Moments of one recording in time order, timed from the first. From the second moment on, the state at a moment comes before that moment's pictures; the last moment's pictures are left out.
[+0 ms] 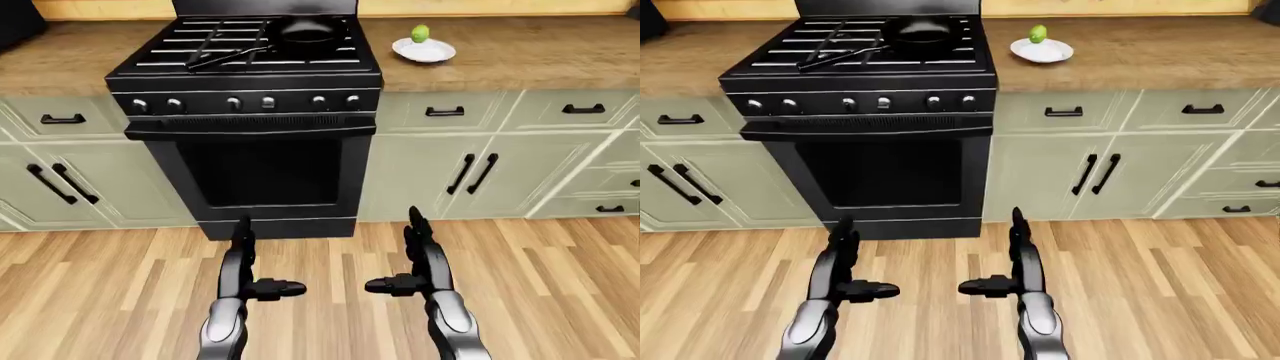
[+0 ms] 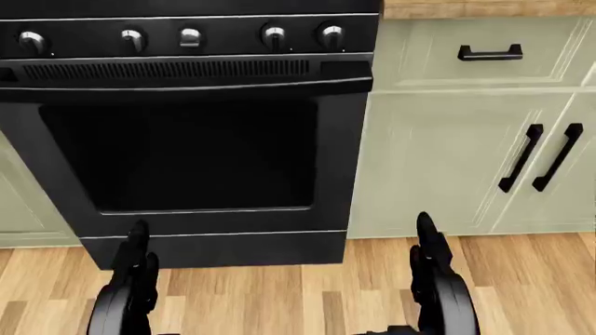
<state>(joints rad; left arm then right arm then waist) 0.03 0.02 0.04 0.09 -0.01 0.06 -0.04 0.03 -0.01 -0.04 0.09 0.01 0.06 0.04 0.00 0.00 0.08</state>
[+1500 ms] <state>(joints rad) 0.01 0.02 0.05 -0.79 0.07 0.54 -0.05 0.12 0.00 -0.13 -0.61 -0.13 0.06 -0.04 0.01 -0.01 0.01</state>
